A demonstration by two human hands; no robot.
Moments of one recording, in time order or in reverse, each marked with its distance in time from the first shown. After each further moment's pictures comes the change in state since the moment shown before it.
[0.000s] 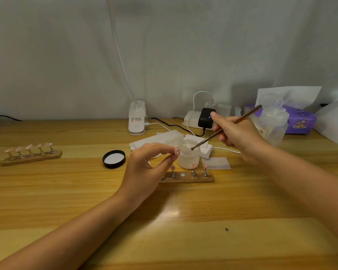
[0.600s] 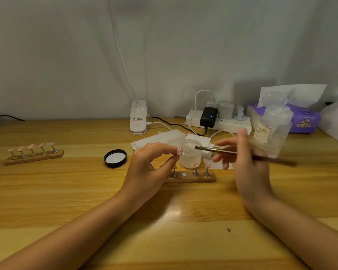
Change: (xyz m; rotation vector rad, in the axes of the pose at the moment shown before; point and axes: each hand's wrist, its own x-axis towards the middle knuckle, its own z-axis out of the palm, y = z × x) left_hand -0.001 -0.003 0.001 0.033 -0.026 0.042; right_hand -0.062 0.034 0.016 0.309 0.136 -0.336
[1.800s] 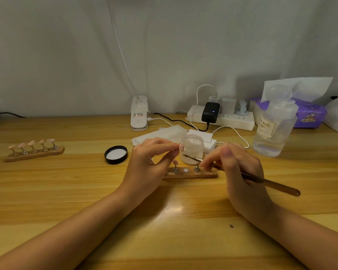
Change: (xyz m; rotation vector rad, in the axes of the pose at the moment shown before) left_hand -0.001 -0.003 0.000 0.015 0.003 -0.018; right_hand -0.015 0.014 0.000 -0.252 -0.244 -0.576
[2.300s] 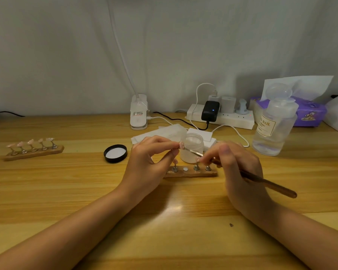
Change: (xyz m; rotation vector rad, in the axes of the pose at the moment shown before) left_hand 0.002 0.000 0.002 -0.017 0.013 -0.012; right_hand 0.002 -0.001 0.001 0.002 -0.003 0.038
